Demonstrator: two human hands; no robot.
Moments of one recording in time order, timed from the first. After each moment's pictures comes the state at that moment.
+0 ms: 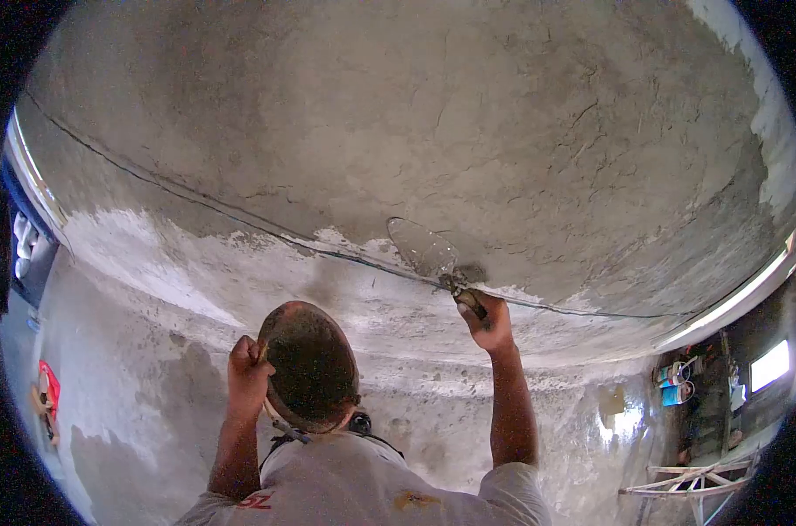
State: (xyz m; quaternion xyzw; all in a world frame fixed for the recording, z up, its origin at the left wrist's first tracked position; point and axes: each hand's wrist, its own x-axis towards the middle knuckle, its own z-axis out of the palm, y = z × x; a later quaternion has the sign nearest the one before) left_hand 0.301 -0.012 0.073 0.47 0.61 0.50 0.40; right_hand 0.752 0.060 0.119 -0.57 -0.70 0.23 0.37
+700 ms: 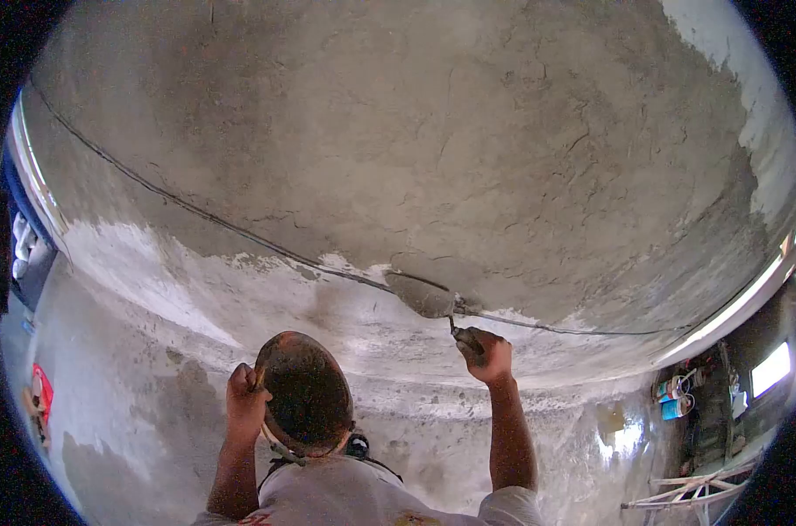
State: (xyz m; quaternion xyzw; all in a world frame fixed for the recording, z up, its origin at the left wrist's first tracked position) left_hand 0.289 -0.026 0.065 0.45 0.65 0.48 0.38; right_hand 0.762 0.039 0.090 -0.61 -0.73 0.02 0.30
